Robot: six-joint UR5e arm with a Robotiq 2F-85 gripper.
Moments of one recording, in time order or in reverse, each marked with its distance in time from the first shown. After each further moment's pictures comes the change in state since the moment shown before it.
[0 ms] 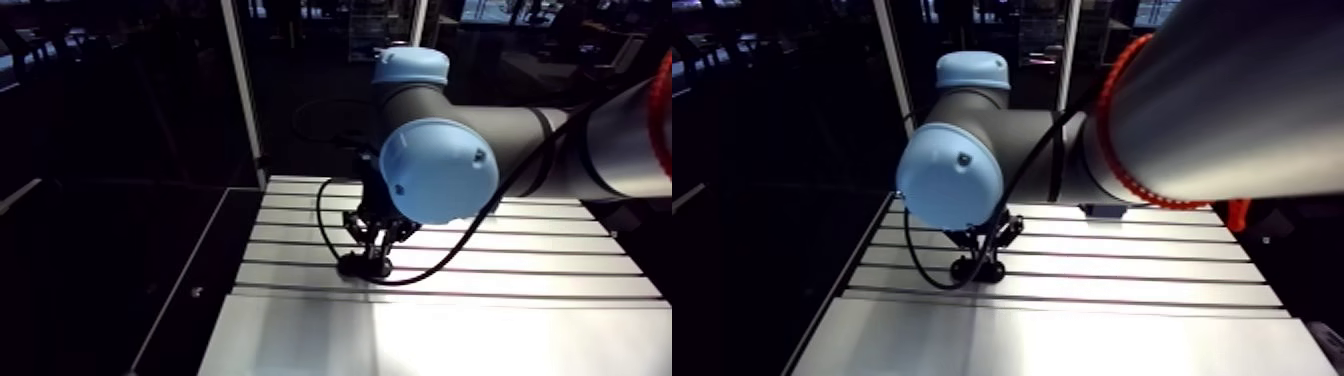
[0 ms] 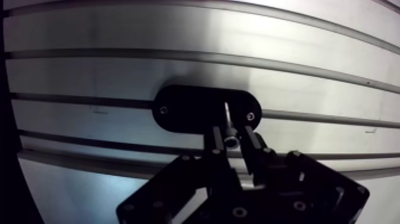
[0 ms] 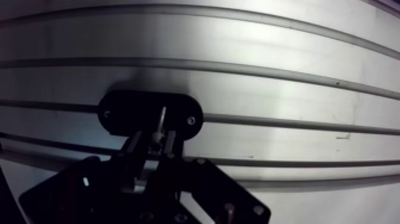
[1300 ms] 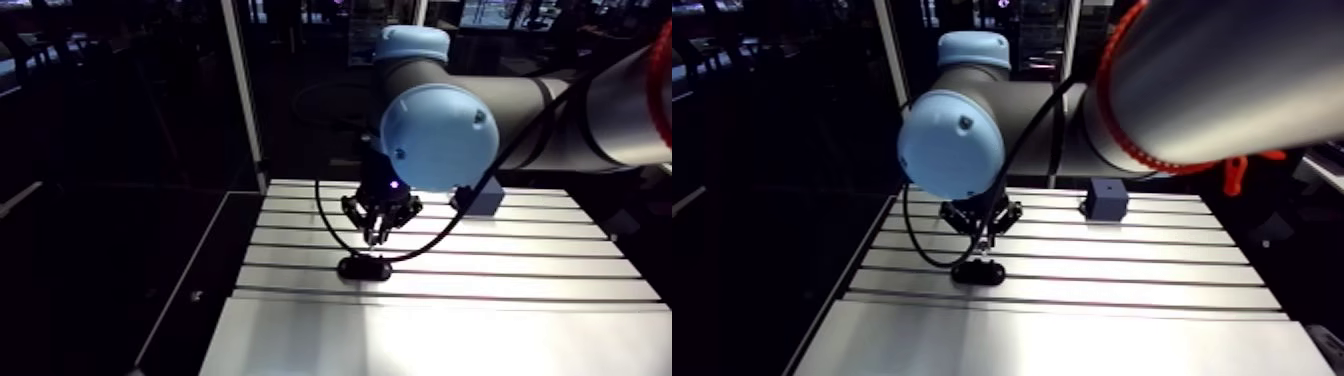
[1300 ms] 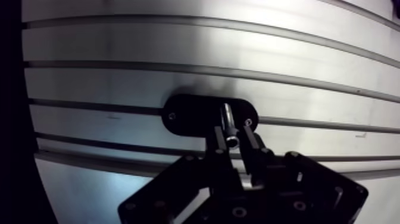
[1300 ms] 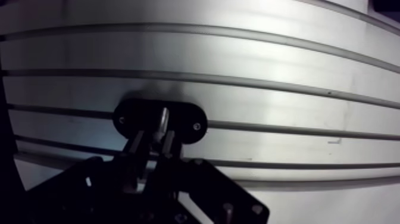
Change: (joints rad) arm 0.000 -0.015 -0.067 0.074 0.019 0.001
